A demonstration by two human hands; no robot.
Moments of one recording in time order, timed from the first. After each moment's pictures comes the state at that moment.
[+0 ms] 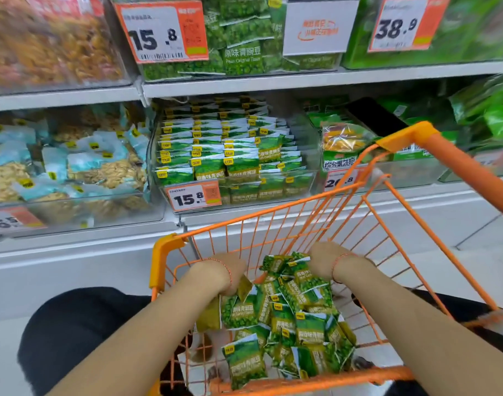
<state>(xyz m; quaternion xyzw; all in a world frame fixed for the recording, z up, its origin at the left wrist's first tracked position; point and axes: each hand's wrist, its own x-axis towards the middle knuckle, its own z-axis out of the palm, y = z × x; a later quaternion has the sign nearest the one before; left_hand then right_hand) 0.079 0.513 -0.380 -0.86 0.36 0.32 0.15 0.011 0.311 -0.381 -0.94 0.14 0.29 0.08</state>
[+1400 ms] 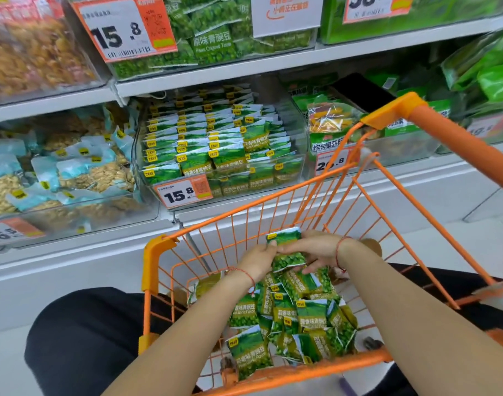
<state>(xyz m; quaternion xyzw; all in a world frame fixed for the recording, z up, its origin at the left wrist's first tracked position) 0.046 0.460 -0.410 -0.86 0.06 0.34 -0.38 -0.002 0.320 -0.370 -0.71 0.27 0.30 0.58</state>
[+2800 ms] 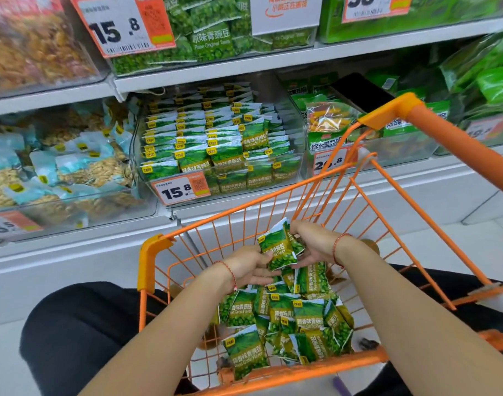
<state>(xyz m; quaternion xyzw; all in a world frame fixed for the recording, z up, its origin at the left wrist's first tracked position) 0.044 0.476 -0.399 -0.65 -0.03 0.52 -0.56 0.000 0.325 -0.363 -0.64 0.31 0.26 0.66</state>
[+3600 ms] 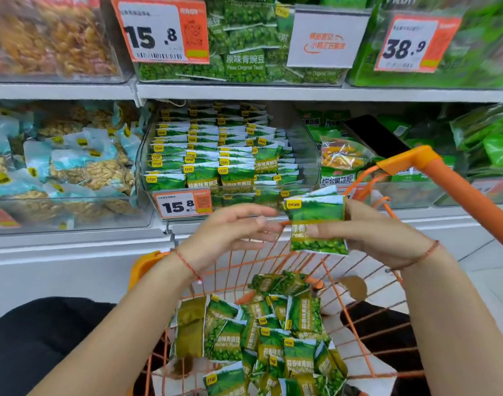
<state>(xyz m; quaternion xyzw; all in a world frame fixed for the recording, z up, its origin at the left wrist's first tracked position) 0.077 0.501 -0.293 -0.66 0.20 0.33 -0.65 -0.004 0.288 -0.256 -0.81 0.08 0.15 0.56</state>
